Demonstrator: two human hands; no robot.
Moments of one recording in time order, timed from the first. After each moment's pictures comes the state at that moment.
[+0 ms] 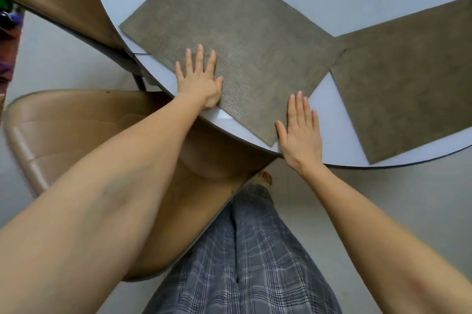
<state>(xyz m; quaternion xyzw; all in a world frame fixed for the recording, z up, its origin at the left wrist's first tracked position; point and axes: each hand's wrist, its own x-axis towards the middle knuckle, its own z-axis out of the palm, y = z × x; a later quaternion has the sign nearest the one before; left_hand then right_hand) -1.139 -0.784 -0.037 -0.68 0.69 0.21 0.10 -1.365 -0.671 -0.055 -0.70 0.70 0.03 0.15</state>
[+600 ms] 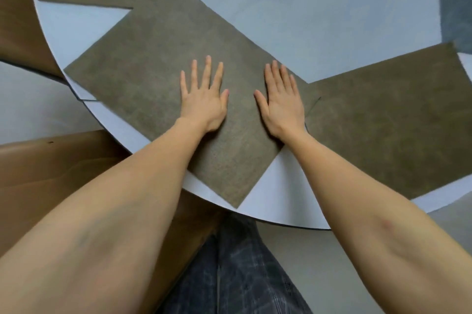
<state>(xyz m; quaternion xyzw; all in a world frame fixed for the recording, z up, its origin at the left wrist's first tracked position) -1.221 -0.862 -0.062 -0.68 0.71 0.16 0.05 -1.403 -0.858 -0.069 -0.74 0.66 -0.01 0.11</state>
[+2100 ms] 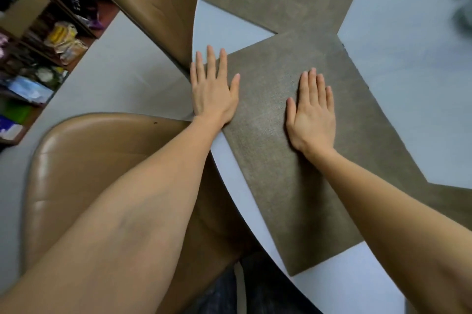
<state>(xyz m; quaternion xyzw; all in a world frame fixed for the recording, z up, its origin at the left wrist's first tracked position) -1.044 -0.883 -0.071 -0.87 0.49 0.09 -0.03 -1.241 -0.926 -0.069 -0.83 0.55 -0.01 0.10</state>
